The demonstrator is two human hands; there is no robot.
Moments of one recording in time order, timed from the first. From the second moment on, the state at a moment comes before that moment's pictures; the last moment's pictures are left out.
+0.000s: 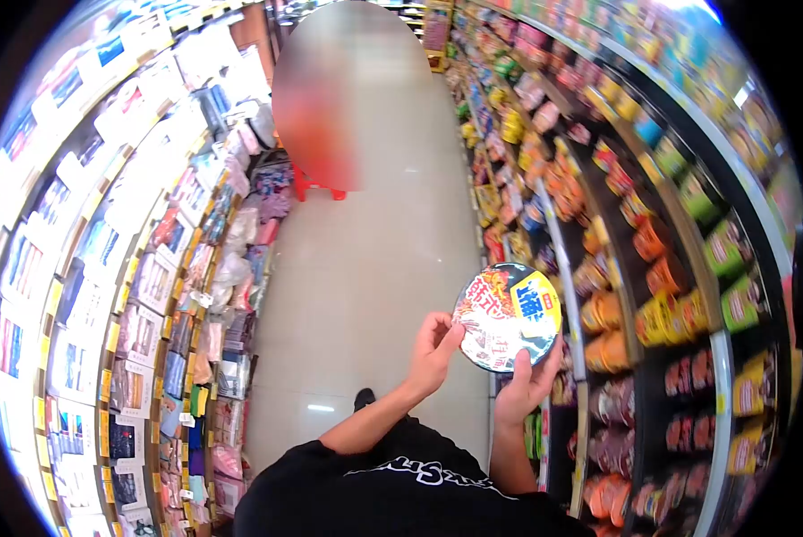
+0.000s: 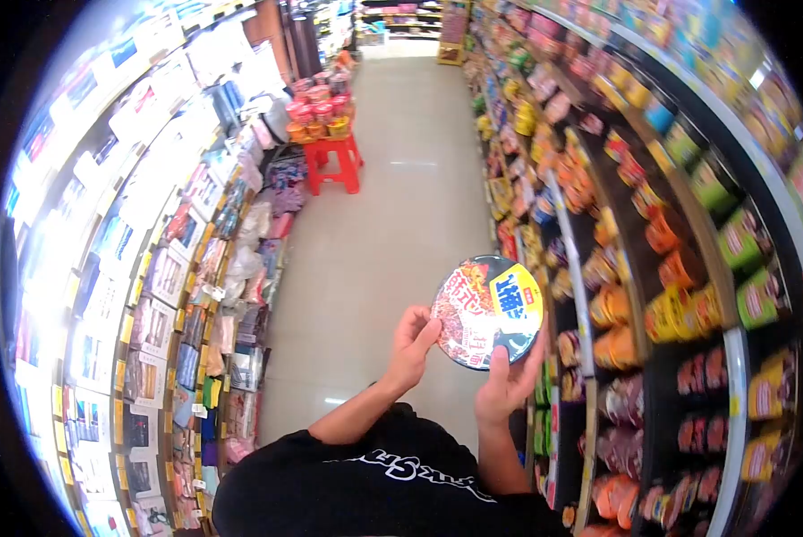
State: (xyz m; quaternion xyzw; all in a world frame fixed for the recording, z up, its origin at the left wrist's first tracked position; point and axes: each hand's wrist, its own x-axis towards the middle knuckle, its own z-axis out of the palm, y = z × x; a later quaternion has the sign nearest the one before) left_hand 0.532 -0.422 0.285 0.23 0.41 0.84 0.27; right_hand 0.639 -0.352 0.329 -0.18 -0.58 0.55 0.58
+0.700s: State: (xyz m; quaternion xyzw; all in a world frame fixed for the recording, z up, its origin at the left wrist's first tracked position) left_hand 0.098 -0.456 0.251 0.10 0.49 0.86 0.11; right_hand 0.145 -0.323 0.261 -0.12 -0.59 0.70 0.38
